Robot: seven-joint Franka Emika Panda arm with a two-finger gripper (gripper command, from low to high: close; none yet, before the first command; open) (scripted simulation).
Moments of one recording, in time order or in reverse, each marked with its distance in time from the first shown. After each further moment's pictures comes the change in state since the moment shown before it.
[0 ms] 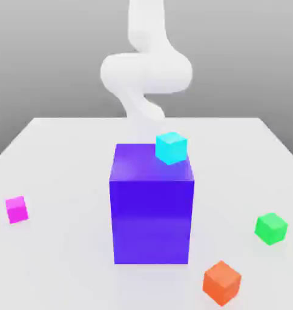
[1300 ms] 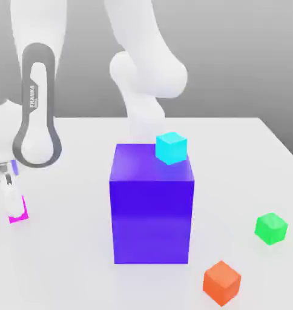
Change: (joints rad) arm -0.739 1.075 -0.132 -0.313 0.372 0.643 -0.214
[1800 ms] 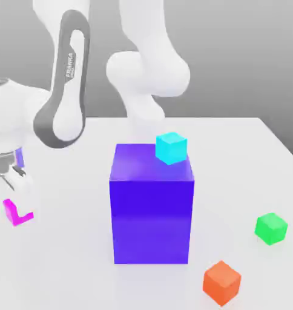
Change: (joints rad) arm 0.302 -0.238 0.055 -0.004 -0.272 -0.204 0.168
